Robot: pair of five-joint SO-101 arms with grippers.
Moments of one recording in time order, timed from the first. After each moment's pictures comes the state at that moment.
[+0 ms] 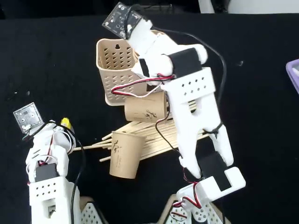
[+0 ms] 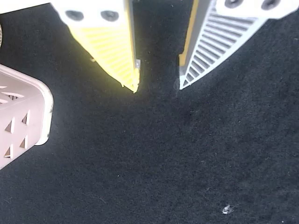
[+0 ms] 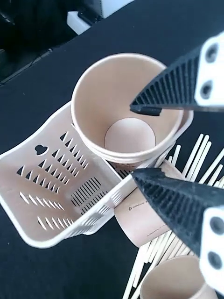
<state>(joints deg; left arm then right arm) -20.5 -77.9 91.0 31.3 12.6 -21.8 2.3 -28.4 86.5 32.9</state>
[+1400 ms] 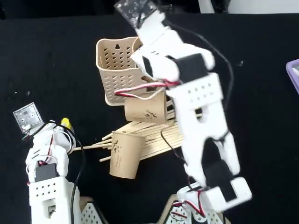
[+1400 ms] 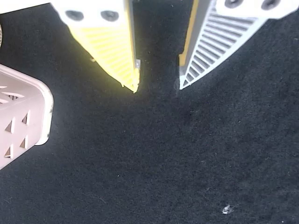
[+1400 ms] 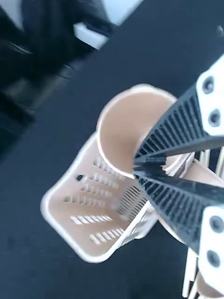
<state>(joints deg) -20.5 -77.9 91.0 31.3 12.6 -21.0 -3.9 -24.6 77.1 21.3</state>
